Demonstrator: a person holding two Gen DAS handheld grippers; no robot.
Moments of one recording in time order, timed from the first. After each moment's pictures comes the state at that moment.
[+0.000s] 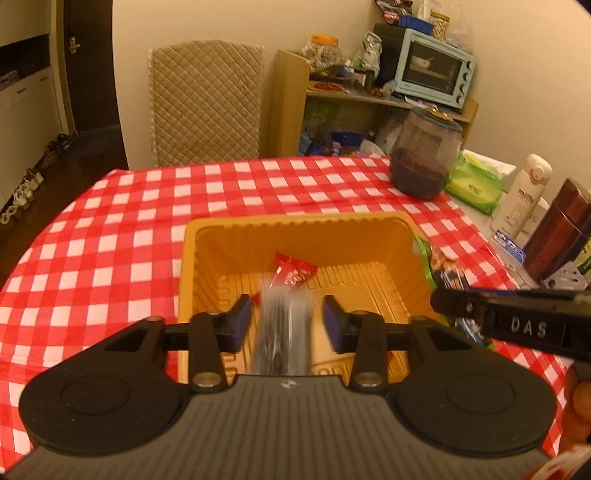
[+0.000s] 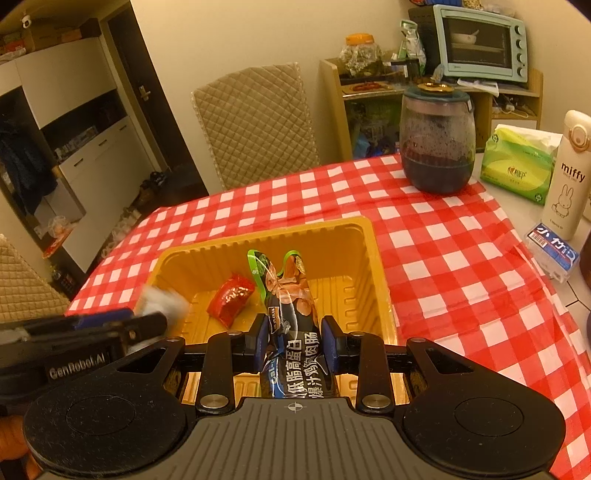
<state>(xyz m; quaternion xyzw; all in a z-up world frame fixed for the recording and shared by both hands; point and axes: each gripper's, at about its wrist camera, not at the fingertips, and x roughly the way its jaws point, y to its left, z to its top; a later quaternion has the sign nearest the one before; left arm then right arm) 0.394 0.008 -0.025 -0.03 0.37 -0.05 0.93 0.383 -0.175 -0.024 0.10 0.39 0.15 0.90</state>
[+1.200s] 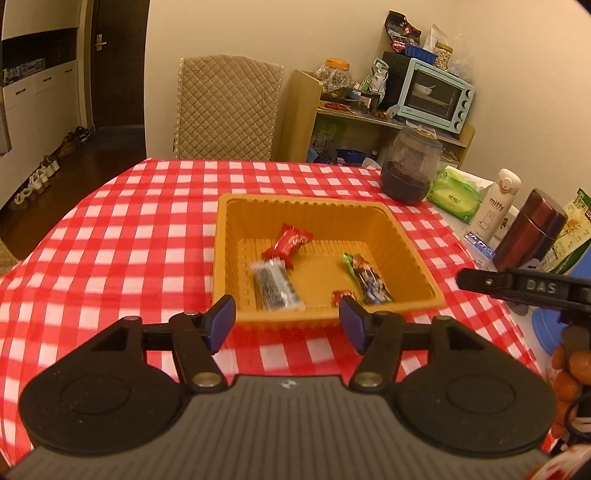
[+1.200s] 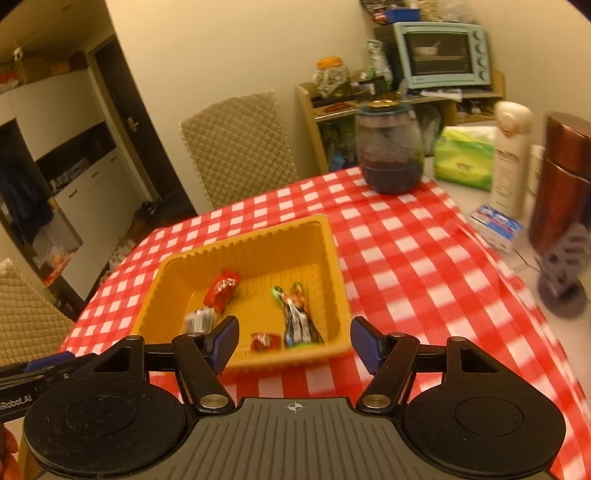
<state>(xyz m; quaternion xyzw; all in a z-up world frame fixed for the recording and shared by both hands) 0.270 0.020 0.004 -0.07 0.35 -0.04 0.93 0.297 -0.220 -0.002 0.14 0.35 0.11 0.92</state>
